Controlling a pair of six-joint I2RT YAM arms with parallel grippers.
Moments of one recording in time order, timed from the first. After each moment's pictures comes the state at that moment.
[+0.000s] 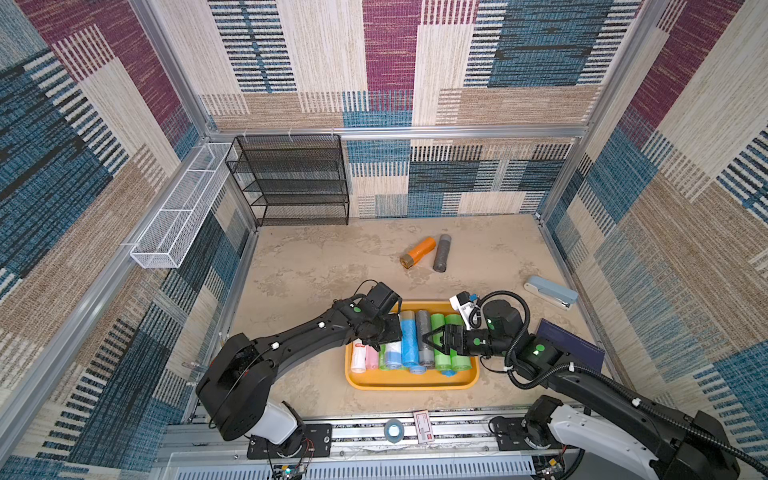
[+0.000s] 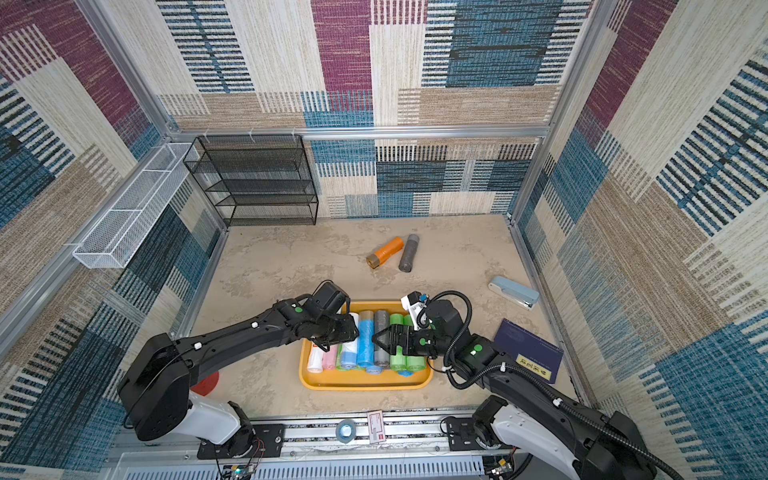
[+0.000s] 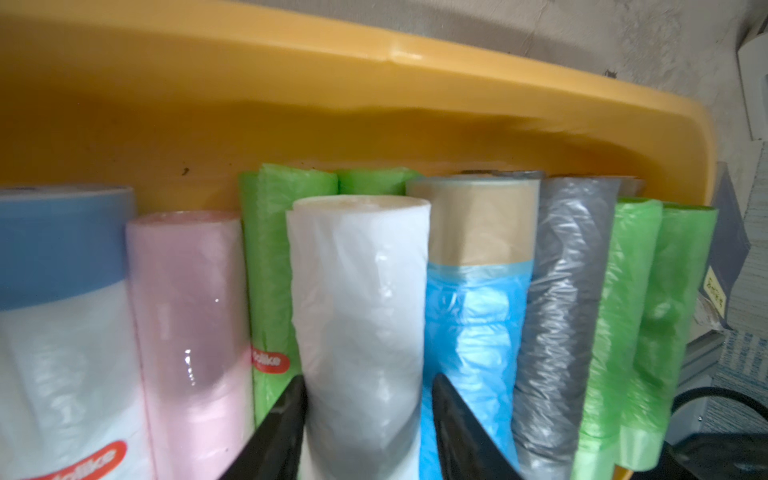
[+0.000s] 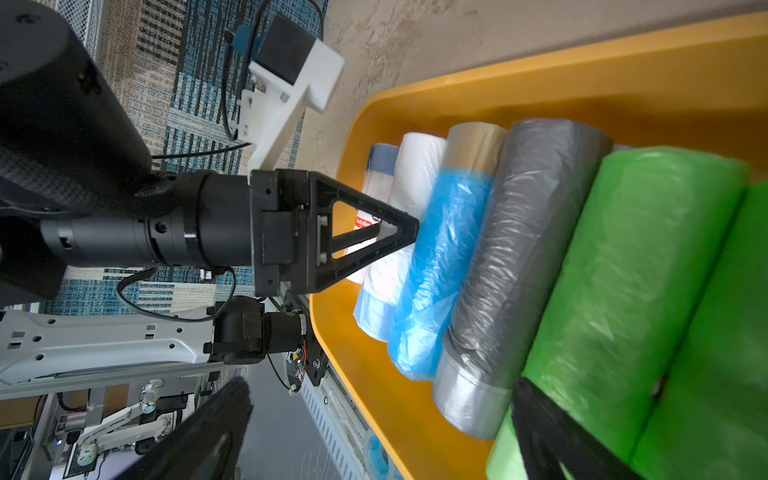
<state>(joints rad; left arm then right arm) -0.79 1.50 0.98 -0.57 0.10 -0.84 0.68 0.91 0.53 -0.19 -0.49 0.80</state>
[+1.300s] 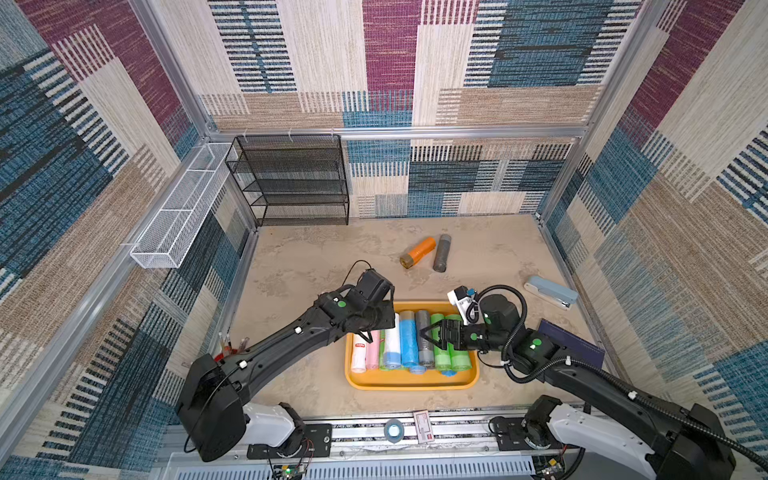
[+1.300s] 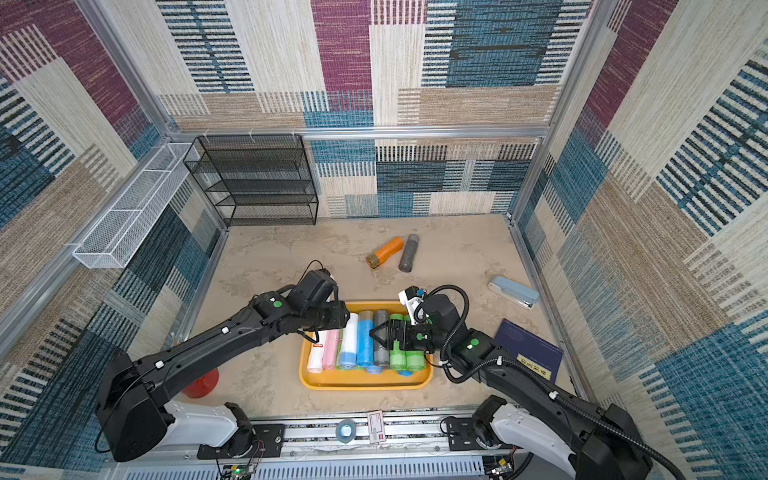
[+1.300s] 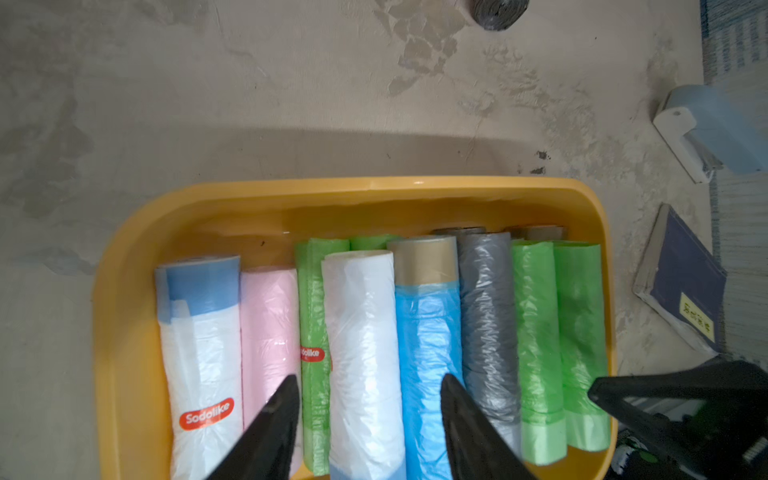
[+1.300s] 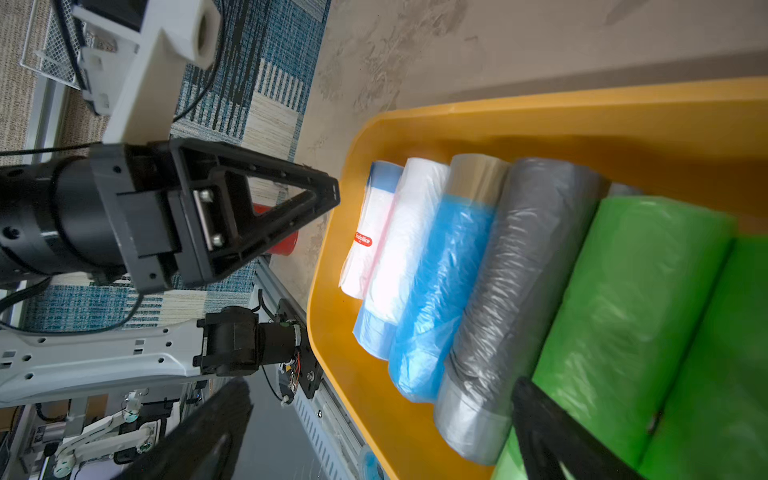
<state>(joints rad) -0.76 1.38 1.11 -0.70 -0.06 -0.73 0.67 0.97 0.59 -0.20 -0.46 0.76</state>
